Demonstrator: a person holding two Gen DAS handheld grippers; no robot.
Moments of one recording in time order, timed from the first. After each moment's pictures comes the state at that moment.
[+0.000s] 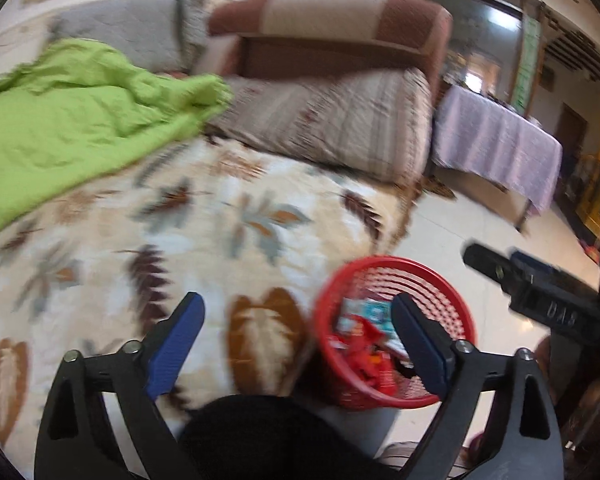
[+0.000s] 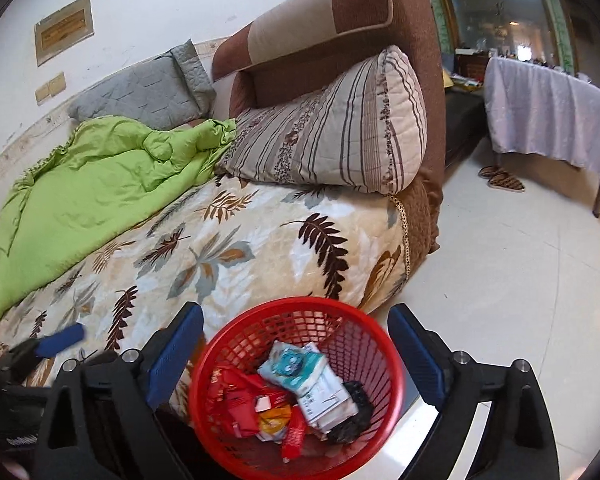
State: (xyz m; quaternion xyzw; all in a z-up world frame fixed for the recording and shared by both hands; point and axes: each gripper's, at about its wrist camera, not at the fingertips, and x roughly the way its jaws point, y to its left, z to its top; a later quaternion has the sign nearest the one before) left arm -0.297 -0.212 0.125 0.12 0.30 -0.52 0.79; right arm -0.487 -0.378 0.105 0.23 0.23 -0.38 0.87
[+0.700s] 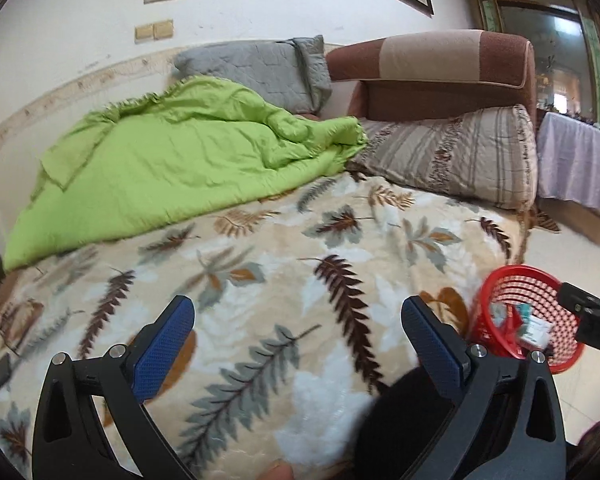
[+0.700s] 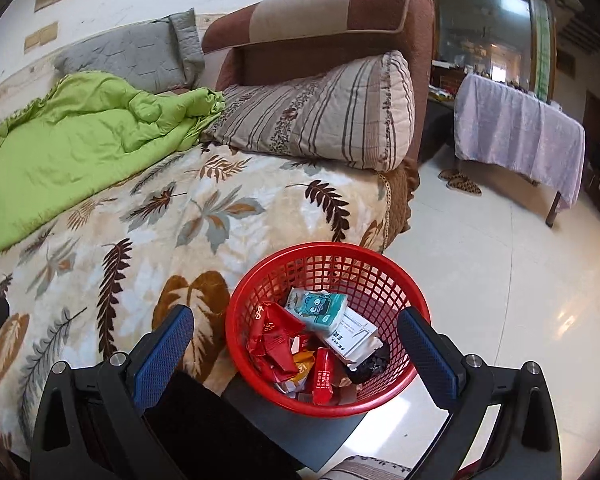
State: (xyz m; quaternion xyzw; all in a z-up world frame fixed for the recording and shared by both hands) left arm -0.258 -0.097 0.124 0.13 0.21 -0.35 0.90; right arm -0.443 -0.281 0.097 0.17 0.29 -0.45 0.83
